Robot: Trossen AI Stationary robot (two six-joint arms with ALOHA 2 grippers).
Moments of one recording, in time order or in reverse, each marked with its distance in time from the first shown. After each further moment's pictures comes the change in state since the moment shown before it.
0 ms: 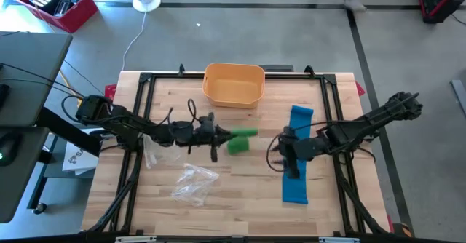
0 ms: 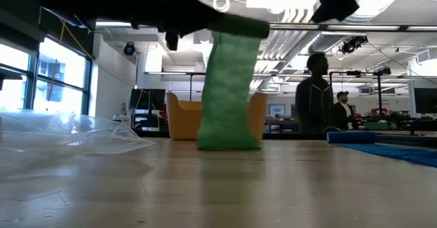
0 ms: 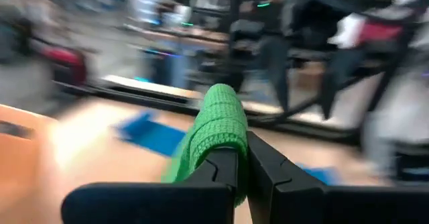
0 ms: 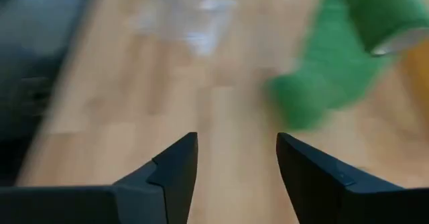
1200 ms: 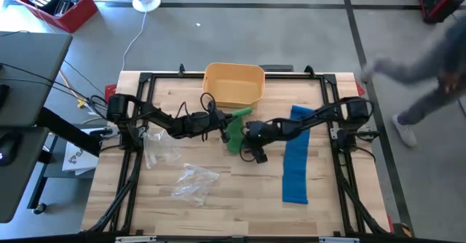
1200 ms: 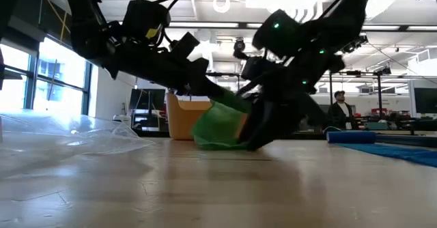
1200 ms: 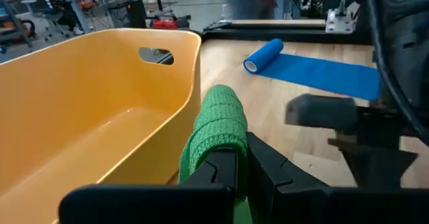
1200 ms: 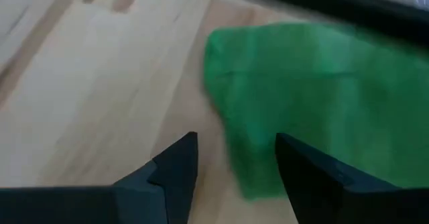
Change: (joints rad) left arm 0.254 0.300 0.003 0.075 -0.179 0.268; right arm -0.472 0.698 -0.063 0.605 -0.310 -0.623
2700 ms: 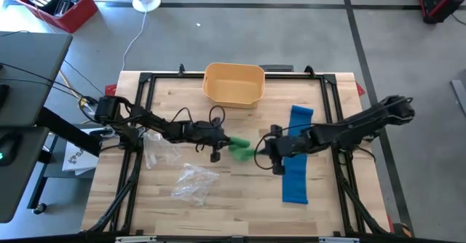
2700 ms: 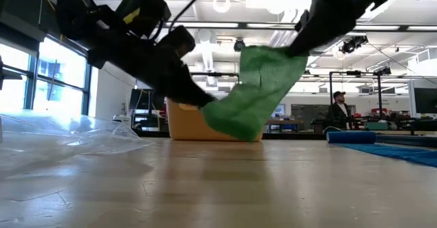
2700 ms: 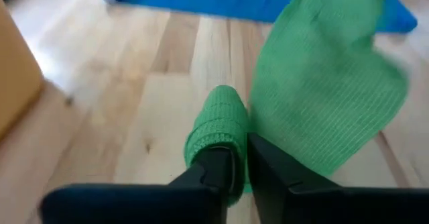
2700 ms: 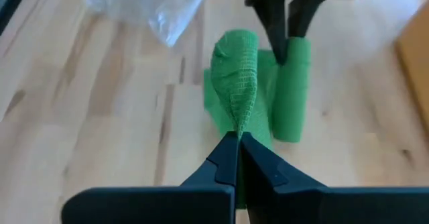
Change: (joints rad) left arm -0.108 -0.098 -0.002 -0.376 0.328 -0.057; right arm 0.335 -0.511 -0.018 -0.412 0.319 0.485
